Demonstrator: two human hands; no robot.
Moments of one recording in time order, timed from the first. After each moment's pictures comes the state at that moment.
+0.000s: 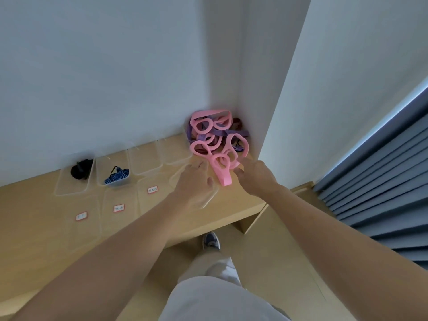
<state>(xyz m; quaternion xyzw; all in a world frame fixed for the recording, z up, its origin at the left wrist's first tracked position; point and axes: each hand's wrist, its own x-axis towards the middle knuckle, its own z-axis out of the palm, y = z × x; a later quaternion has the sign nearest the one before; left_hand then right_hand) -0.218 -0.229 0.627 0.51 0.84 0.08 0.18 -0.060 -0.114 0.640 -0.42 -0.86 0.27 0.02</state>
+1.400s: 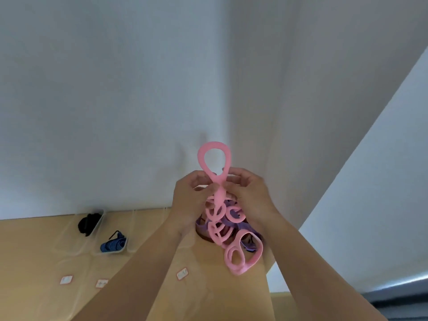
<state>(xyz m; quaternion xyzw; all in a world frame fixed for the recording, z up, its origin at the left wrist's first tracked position) -0.284 -0.082 0.771 0.18 0.71 0.65 0.21 -0.194 0.040 0.764 -0.22 -0.57 0.76 0.21</state>
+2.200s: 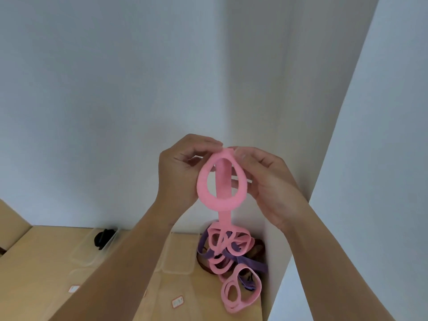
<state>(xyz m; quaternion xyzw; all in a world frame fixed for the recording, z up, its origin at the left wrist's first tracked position) -0.246 -0.071 0.915 0.44 0.59 0.67 -0.10 -0.151 0.071 0.901 0.01 -0.61 0.77 0.22</state>
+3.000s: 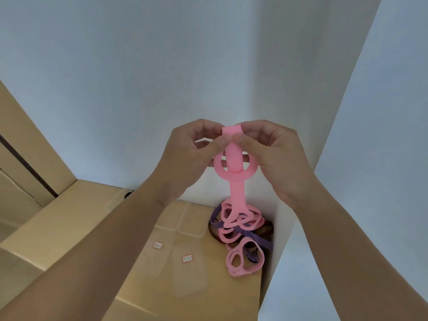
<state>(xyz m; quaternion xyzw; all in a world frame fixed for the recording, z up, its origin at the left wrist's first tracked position) -0.189 -0.114 0.932 0.31 0.68 0.67 0.03 -0.127 0.053 0.920 0.03 -0.67 0.71 0.23</state>
